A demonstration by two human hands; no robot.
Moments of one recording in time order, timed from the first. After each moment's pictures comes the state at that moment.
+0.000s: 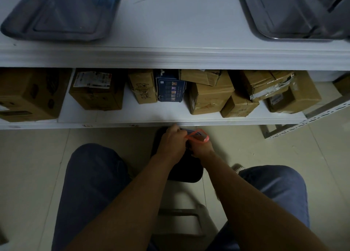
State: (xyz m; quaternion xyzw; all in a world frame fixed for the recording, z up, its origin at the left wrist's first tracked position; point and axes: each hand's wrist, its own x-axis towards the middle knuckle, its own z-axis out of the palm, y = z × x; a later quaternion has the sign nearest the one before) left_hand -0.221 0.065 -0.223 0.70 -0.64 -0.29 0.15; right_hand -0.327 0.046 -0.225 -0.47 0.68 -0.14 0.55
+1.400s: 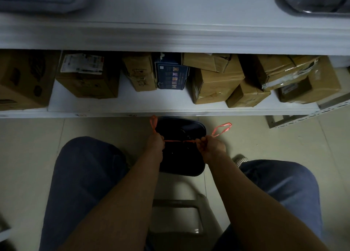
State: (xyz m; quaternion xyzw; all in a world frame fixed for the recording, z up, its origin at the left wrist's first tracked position) left_hand -0.197 0.064 -0.259 0.73 -0.01 -0.57 0.36; right_hand -0.344 0.035 -0.274 0.03 0.68 -0.36 0.63
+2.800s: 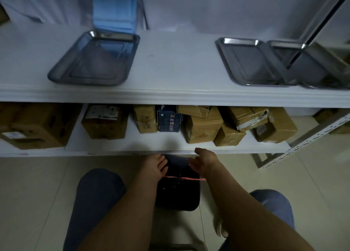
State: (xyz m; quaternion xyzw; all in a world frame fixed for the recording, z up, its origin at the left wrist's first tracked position) left_hand -0.189 0.079 -0.153 0.60 0.08 -0.64 0.48; right_hand -0.328 0.035 -0.152 -0.15 0.67 -0.29 0.66
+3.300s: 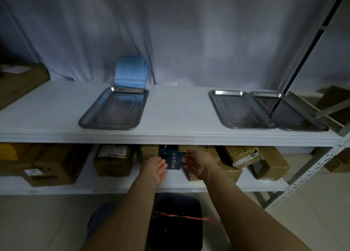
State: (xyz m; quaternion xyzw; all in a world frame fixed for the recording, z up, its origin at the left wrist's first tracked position) left_hand -0.174 0.063 -0.045 0.56 0.00 -0.62 0.56; right_hand -0.300 0.023 -0.024 -0.28 0.58 -0.35 0.69
